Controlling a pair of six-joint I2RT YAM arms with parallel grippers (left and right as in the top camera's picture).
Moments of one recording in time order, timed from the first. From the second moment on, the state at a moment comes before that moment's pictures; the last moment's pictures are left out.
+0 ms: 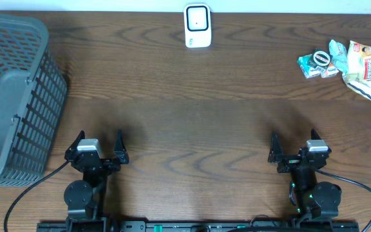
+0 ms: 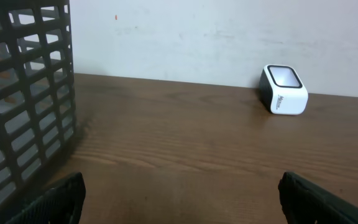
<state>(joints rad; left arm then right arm) 0.03 0.01 0.01 -0.10 0.04 -0.09 0.01 0.01 0.01 -0.07 -0.06 0.04</state>
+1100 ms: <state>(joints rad) 0.03 0.01 0.02 -0.11 -0.02 -0.05 0.01 0.01 0.01 -0.07 -0.06 0.04</state>
